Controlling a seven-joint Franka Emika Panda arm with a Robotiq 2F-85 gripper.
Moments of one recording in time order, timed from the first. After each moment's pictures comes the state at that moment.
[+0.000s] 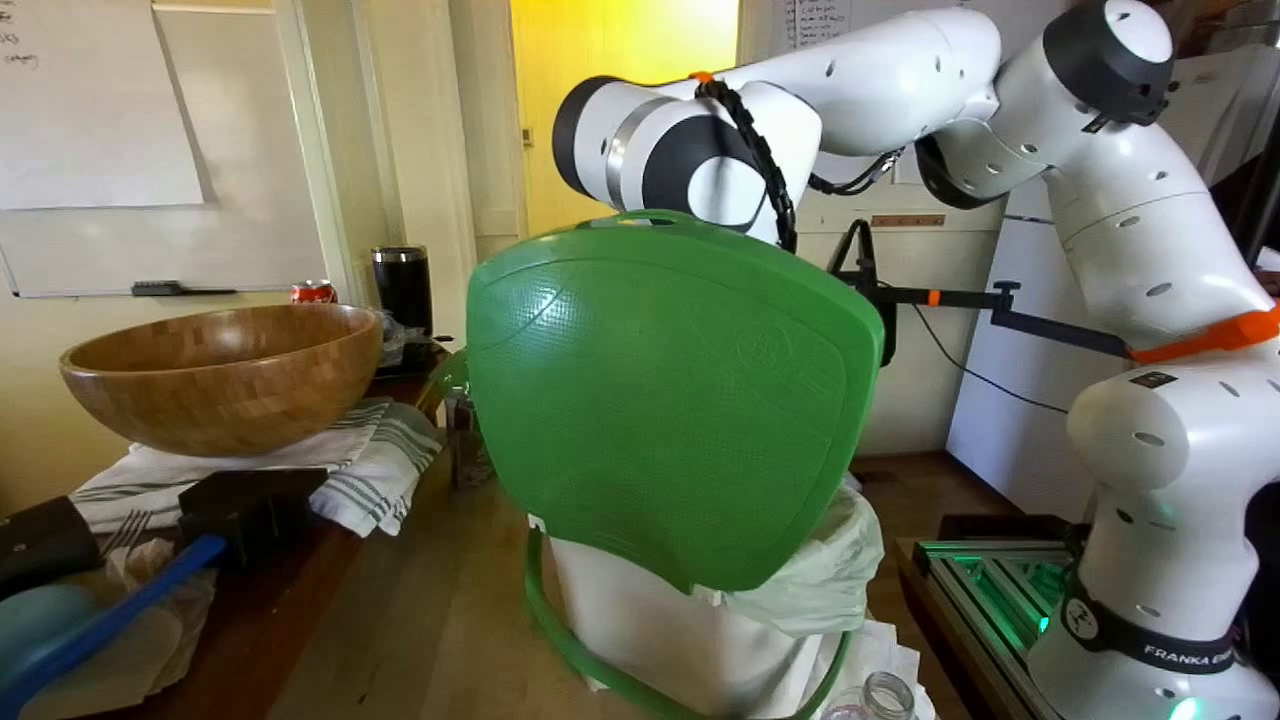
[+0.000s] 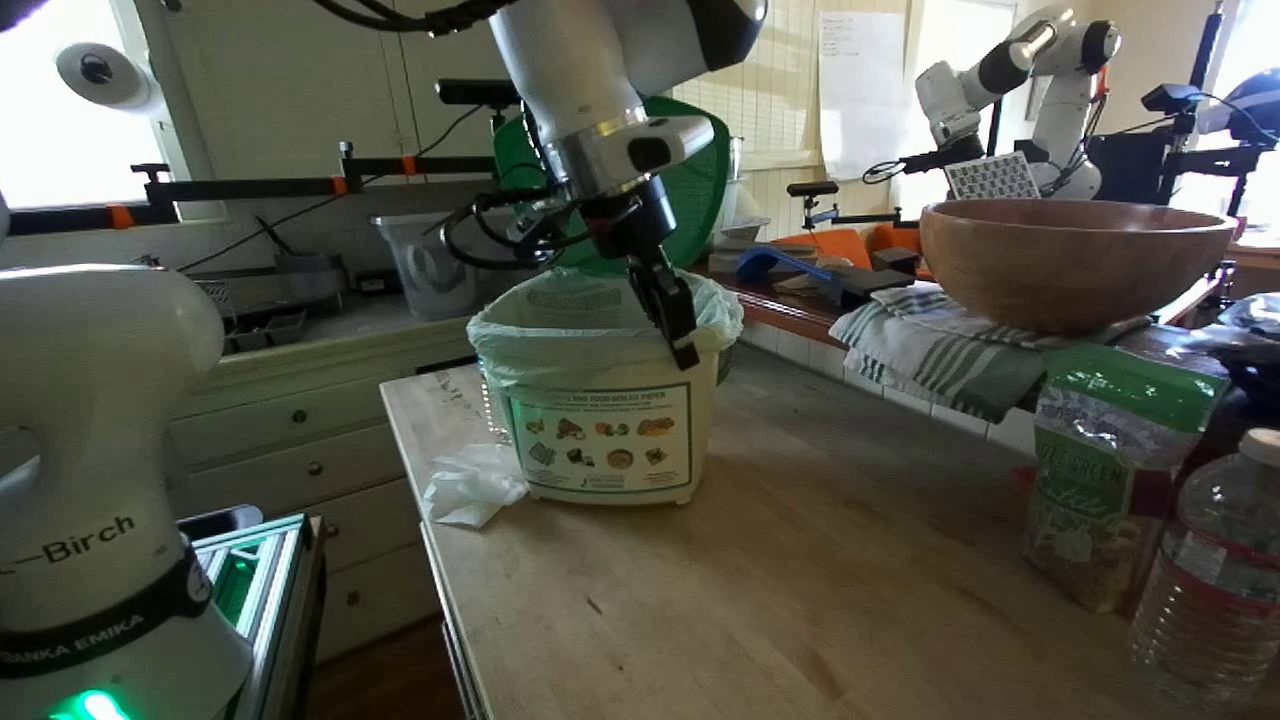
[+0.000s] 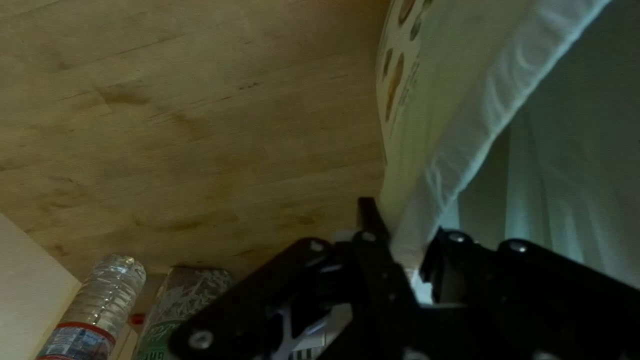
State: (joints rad) arm 1.79 -0.66 -1.49 -1.98 2.19 4.18 -2.38
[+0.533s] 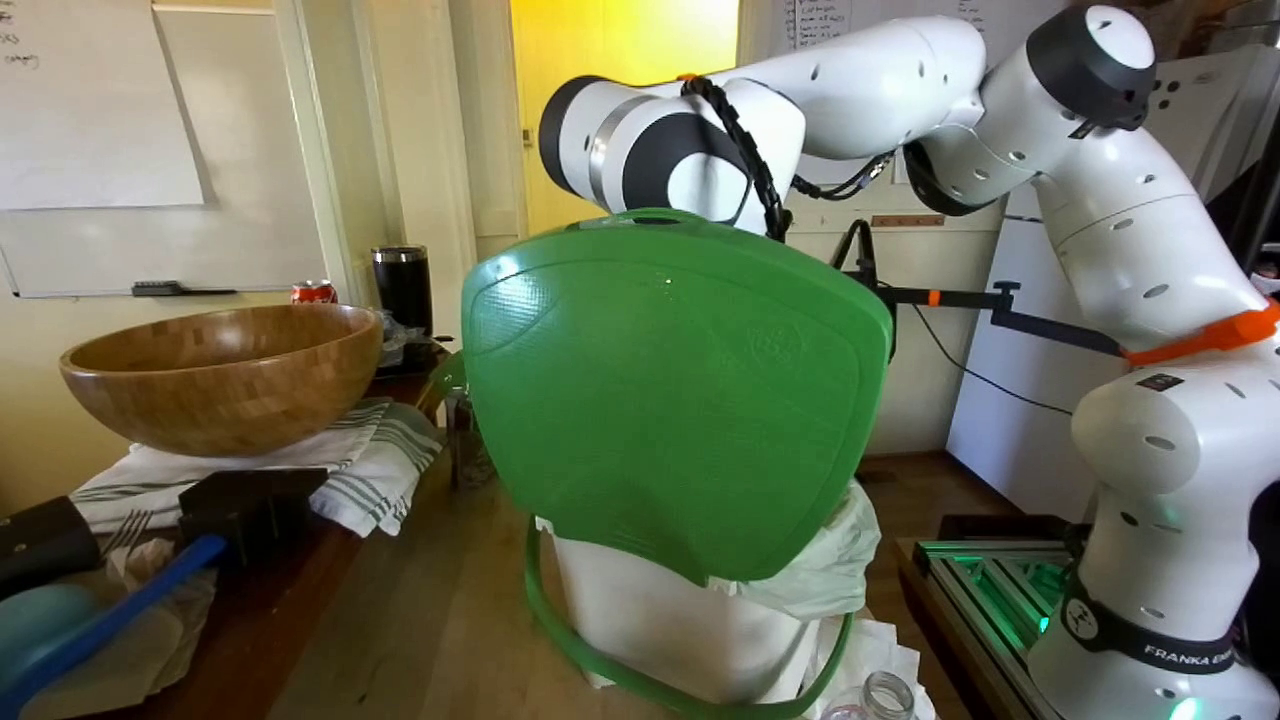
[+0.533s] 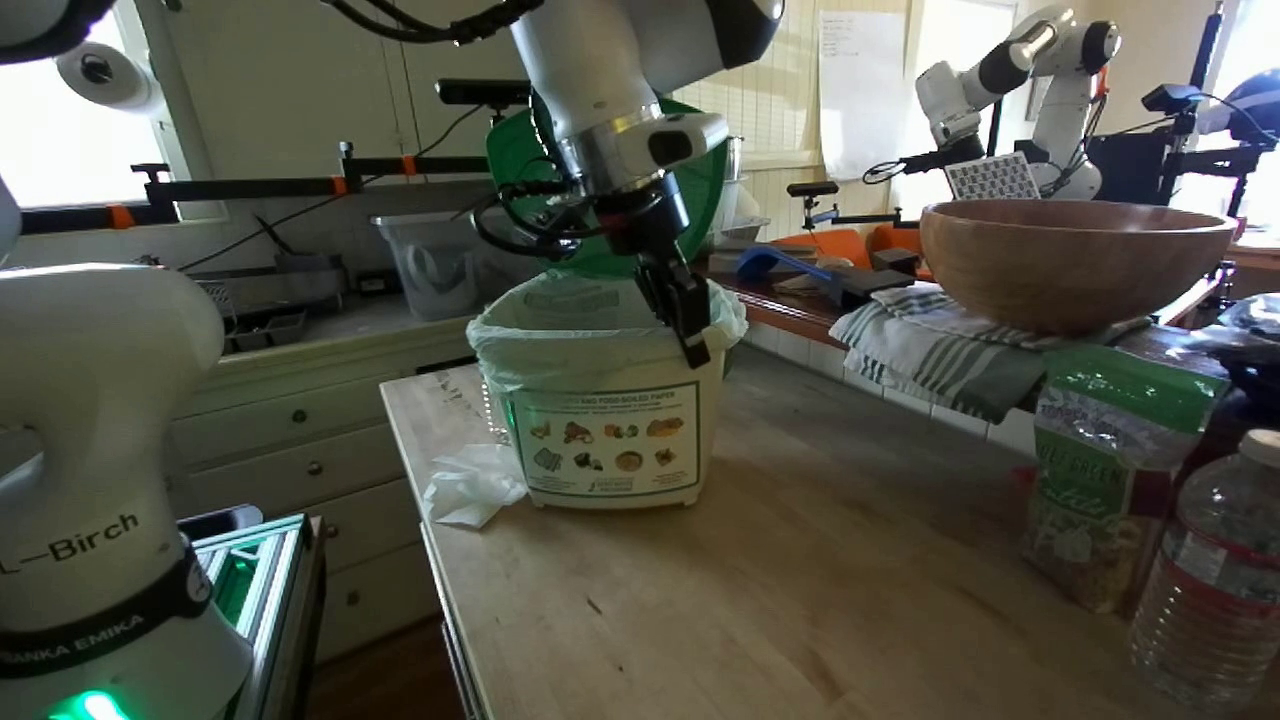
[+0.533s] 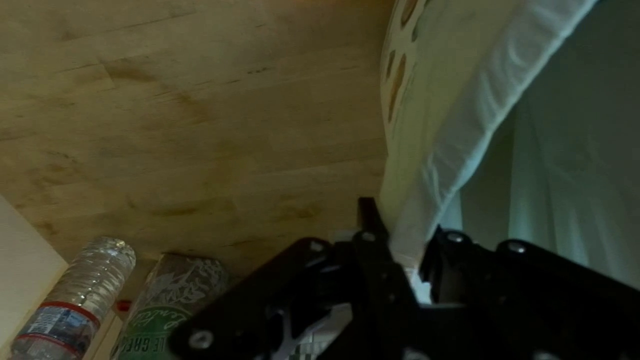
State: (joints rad) arm 1.84 -0.68 -1.53 -1.93 2.18 4.21 -2.46
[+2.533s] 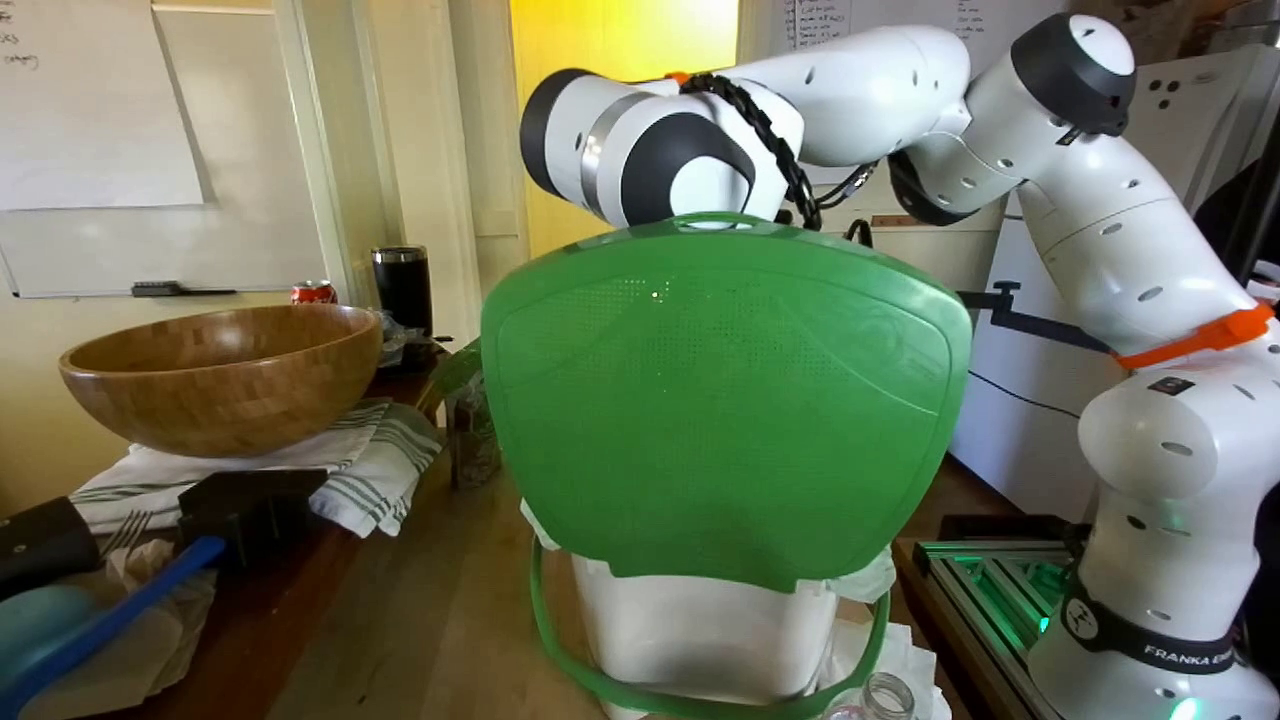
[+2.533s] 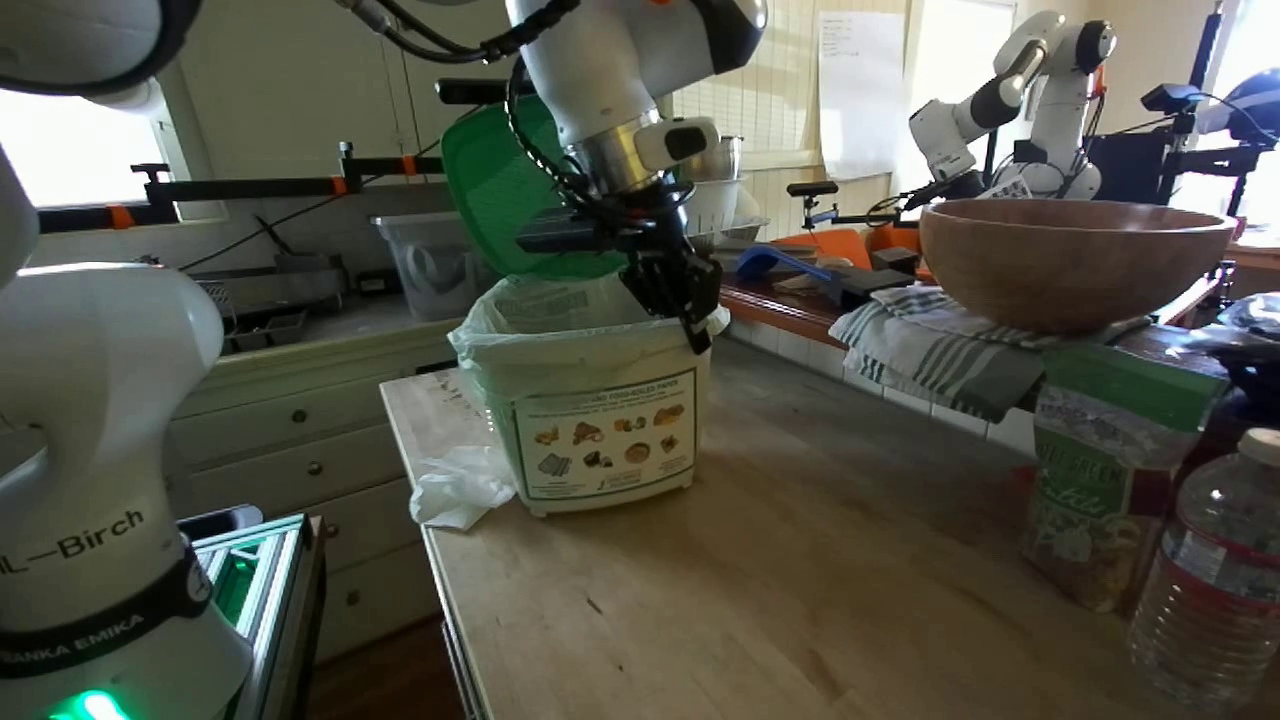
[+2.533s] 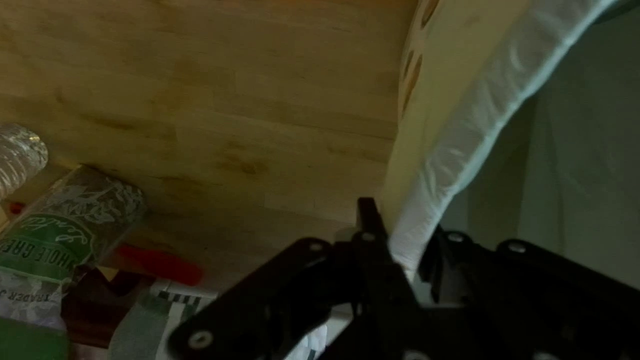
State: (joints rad) arm 1.92 -0.72 -1.52 -1.92 2.12 4.21 -2.71
